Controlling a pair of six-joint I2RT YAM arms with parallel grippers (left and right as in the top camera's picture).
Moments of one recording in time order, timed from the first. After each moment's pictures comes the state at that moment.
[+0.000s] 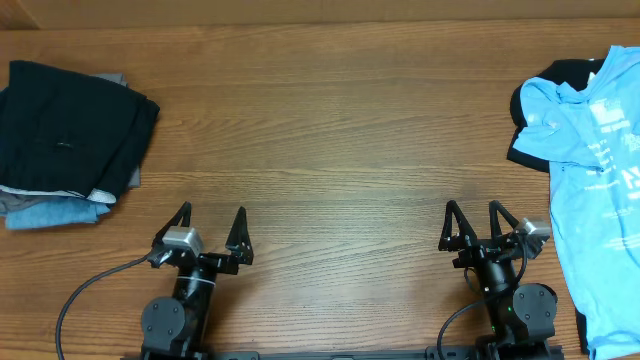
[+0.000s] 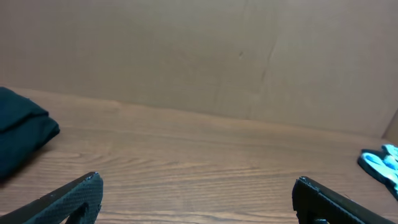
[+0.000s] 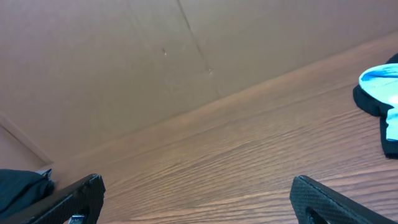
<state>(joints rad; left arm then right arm) -0.17 0.04 0.02 0.05 0.00 -0.25 0.12 0.01 0.02 -0.03 -0.04 0.46</state>
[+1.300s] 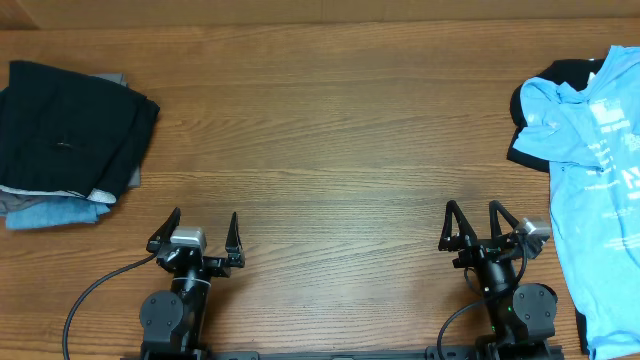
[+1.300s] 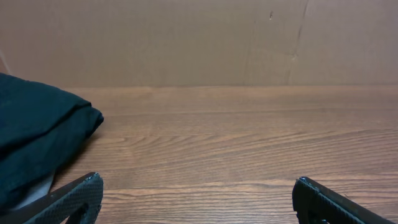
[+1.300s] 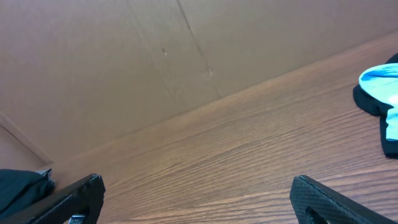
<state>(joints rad) -0.07 0.01 0.01 -0.08 0.03 -0.05 0.12 0.01 0.02 -0.03 -0.04 0.46</state>
